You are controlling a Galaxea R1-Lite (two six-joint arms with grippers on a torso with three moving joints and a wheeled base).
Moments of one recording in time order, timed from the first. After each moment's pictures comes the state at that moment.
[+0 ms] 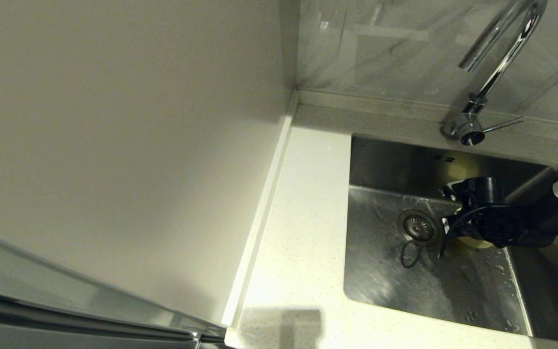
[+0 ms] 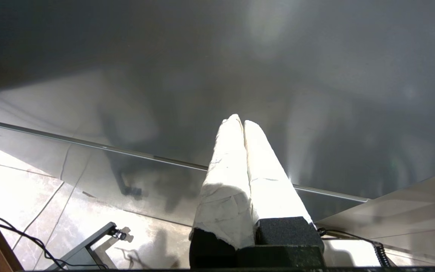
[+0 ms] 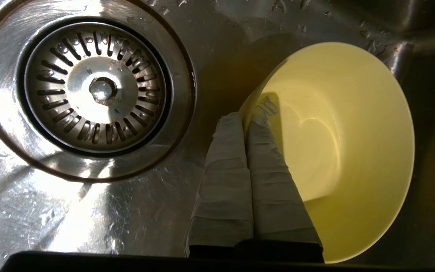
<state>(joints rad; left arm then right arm) 0.00 0.00 0.00 0.00 0.02 -0.02 -0.12 2.27 -1.22 -0.44 -0.25 -0.24</state>
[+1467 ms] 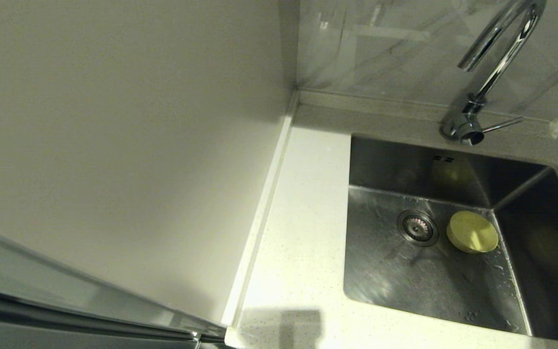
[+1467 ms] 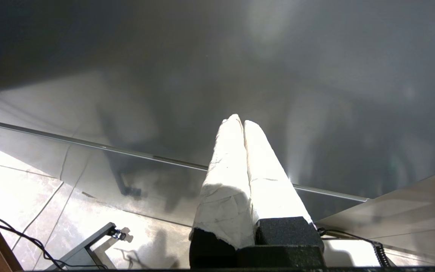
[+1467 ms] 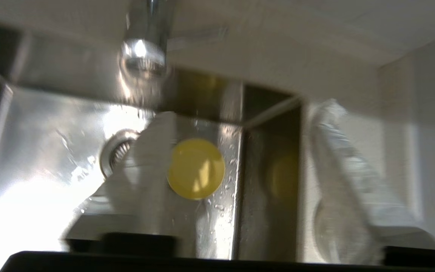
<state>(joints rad) 0.00 0.00 0.00 0.00 0.02 -0.02 -0.17 1.44 -1.35 0.12 -0.19 -0.16</state>
